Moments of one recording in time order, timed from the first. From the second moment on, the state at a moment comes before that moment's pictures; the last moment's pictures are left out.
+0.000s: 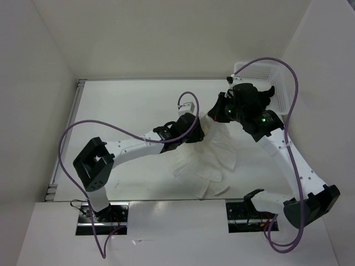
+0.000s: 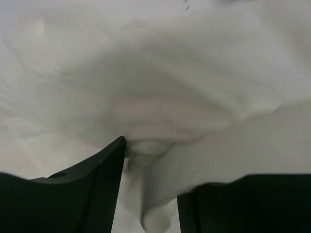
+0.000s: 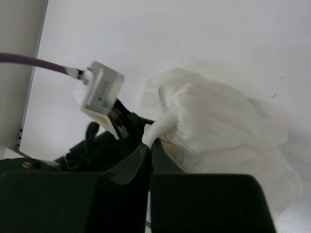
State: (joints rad) left arm -0.91 1.76 1.31 -0.14 -0.27 -0.85; right arm 0.43 1.18 1.31 -0.66 -0.09 0.46
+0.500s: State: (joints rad) left arm -0.93 1.72 1.17 -0.21 -0.32 -0.88; right arm 0.42 1.29 1.55 -0.71 0.00 0.42
